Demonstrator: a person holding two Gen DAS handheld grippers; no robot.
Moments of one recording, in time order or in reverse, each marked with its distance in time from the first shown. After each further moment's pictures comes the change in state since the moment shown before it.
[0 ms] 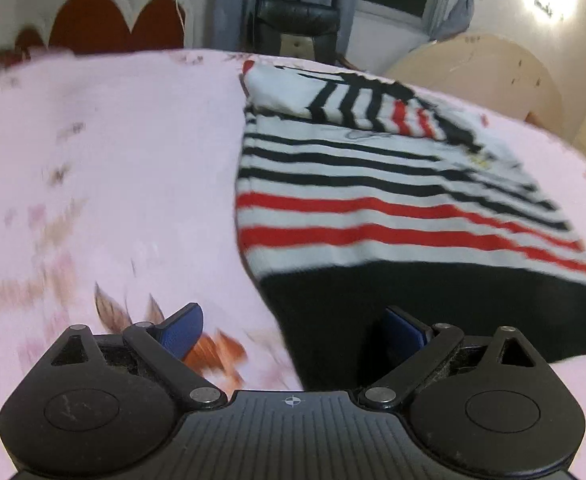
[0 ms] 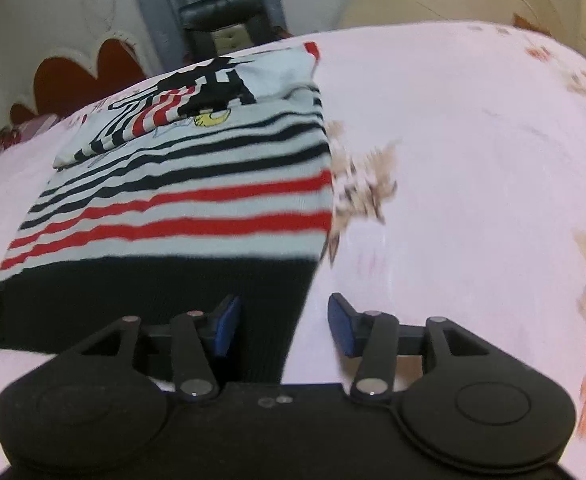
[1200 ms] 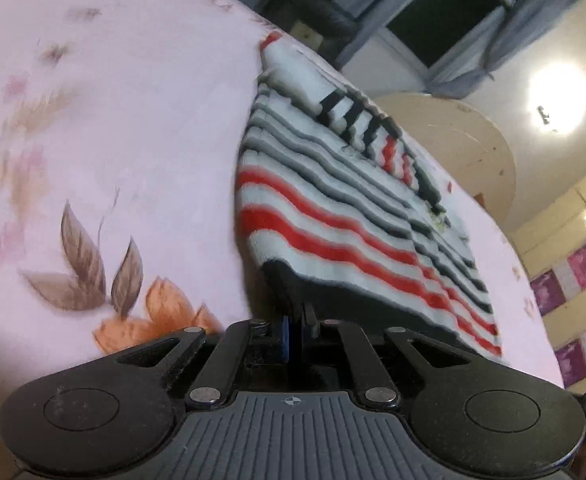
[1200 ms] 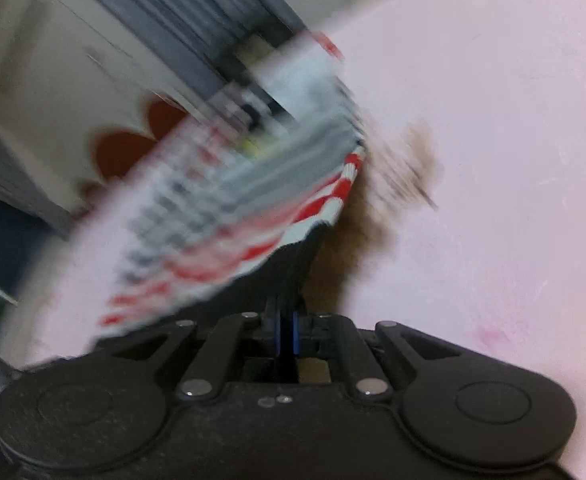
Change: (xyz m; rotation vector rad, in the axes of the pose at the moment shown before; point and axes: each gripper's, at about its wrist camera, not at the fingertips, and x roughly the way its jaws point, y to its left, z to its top) left arm 0.033 0.047 -0.012 -0.375 0.020 -0.288; right arm 0.009 -0.029 0.004 0.265 0.046 0.275
